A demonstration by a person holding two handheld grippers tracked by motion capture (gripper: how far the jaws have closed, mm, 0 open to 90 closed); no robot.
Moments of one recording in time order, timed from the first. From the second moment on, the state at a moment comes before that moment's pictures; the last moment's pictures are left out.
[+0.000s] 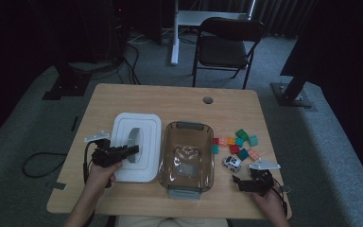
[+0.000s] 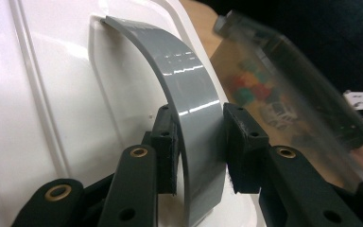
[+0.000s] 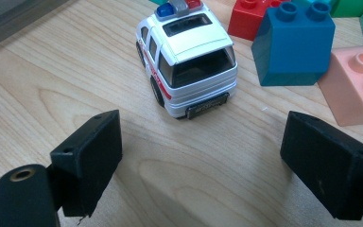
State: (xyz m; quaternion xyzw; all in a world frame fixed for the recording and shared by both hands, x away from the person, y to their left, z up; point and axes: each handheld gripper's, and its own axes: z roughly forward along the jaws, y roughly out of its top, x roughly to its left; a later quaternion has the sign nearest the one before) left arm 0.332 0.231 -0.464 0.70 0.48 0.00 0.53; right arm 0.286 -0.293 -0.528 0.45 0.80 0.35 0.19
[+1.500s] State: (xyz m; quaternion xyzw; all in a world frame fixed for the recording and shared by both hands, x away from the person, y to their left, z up) left arm 0.339 0.214 -0.493 0.77 0.49 0.13 0.39; right arm 0.286 -0.293 -0.528 0.45 0.80 0.35 0.19
